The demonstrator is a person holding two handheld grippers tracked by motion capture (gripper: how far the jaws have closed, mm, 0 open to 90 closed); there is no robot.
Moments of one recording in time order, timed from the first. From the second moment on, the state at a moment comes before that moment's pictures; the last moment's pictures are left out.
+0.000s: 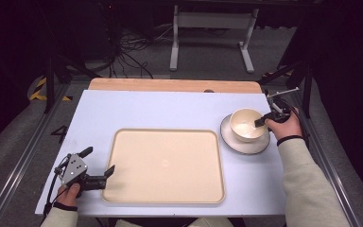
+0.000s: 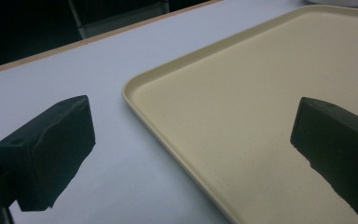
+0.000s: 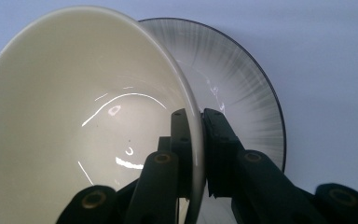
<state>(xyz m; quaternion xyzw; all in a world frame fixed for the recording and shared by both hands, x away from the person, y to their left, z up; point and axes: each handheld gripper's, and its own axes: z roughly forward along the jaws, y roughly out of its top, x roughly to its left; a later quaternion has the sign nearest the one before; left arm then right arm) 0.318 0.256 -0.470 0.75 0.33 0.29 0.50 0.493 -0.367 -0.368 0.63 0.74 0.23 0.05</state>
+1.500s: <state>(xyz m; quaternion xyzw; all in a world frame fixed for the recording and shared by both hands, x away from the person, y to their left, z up) 0.318 0.256 -0.470 0.75 0.33 0.29 0.50 0.470 -0.269 -0.303 0.54 0.80 0.25 0.04</state>
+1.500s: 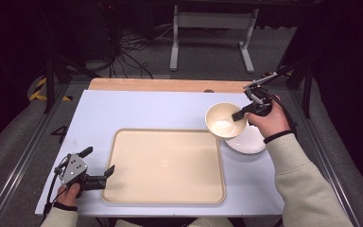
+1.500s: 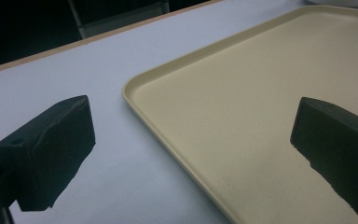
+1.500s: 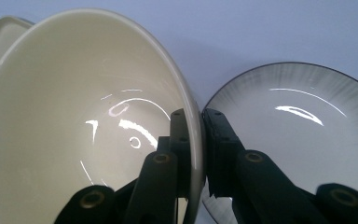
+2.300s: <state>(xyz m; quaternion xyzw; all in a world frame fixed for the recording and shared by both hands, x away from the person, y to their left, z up) 0.318 0.256 -0.470 0.74 0.33 0.29 0.50 0.461 -0.171 -0.298 0.45 0.85 0.28 -0.02</state>
